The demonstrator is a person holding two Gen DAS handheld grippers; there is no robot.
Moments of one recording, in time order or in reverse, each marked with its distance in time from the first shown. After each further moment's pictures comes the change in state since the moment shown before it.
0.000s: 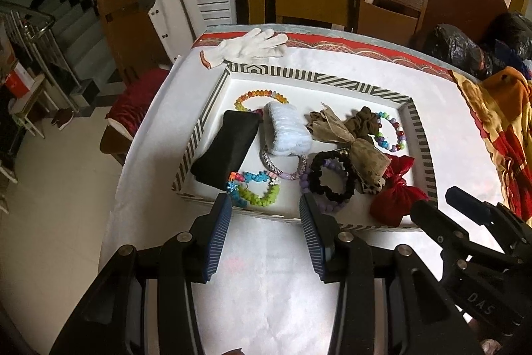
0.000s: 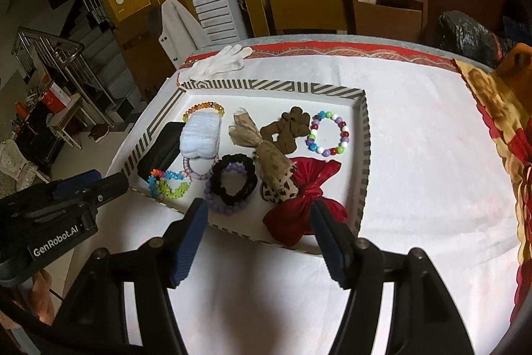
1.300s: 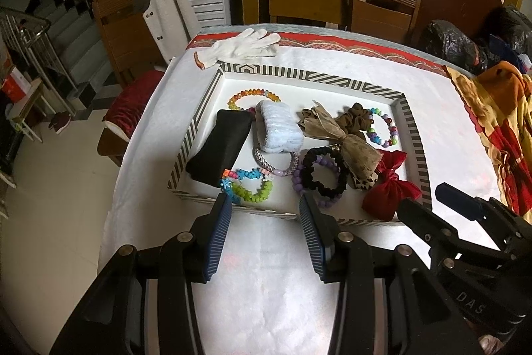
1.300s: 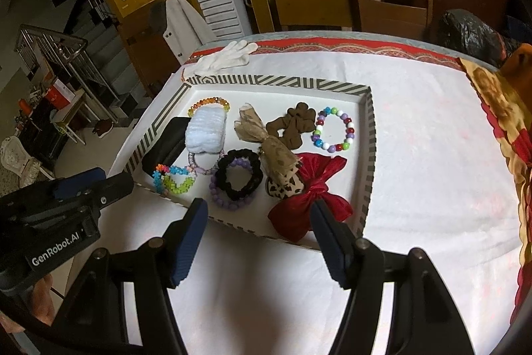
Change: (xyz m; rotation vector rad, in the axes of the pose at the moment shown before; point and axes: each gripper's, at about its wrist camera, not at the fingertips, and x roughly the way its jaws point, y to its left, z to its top) left arm -0.006 -0.008 -0.002 0.016 0.001 -0.011; right arm 0.001 0.003 -0.001 -0.008 0.018 0.015
